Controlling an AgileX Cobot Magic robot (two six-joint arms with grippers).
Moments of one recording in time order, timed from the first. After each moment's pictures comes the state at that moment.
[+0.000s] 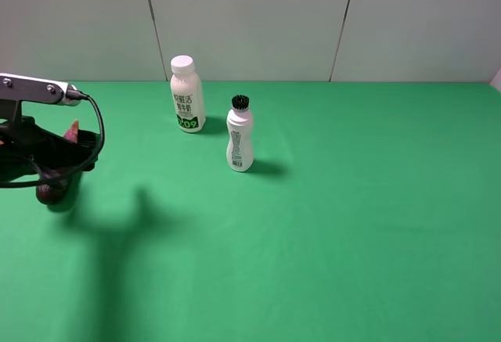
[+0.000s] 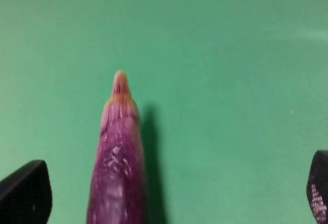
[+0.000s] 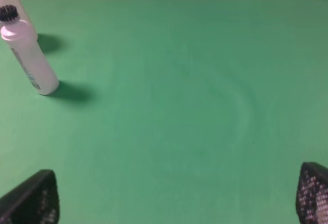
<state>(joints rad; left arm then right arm) -0.33 1.48 -0.28 -0.54 -0.72 0.44 0.26 -0.01 -0.50 0.01 1.02 0.13</state>
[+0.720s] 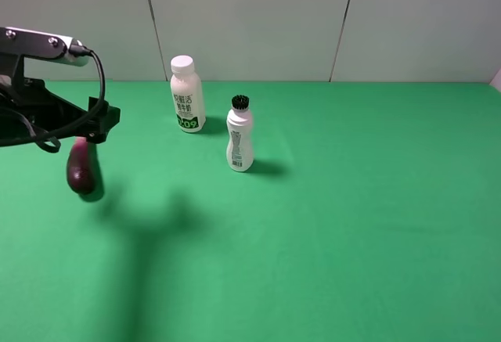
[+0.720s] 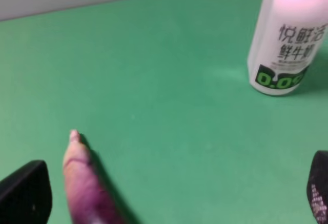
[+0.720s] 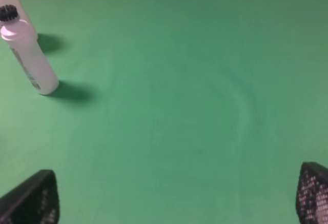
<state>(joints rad) -0.31 1.32 -0.44 -0.51 -0.38 0.51 0.26 -0.01 -0.50 0.01 1.02 0.13</state>
